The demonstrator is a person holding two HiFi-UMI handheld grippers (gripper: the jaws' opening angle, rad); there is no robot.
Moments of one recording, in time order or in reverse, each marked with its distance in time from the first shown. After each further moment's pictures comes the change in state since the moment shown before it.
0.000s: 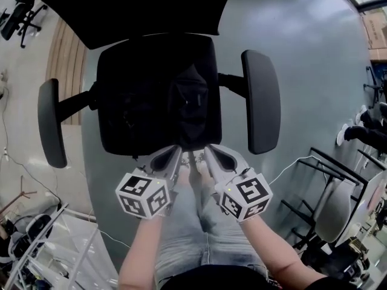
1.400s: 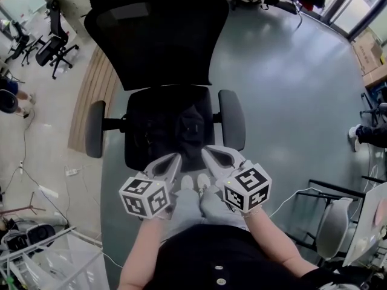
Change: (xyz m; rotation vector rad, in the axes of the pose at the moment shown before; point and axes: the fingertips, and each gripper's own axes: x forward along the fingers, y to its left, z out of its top) left arm -0.121 -0.142 0.075 0.135 -0.200 0.045; right arm -0.138 0.088 0.125 -0.221 -0.143 0.193
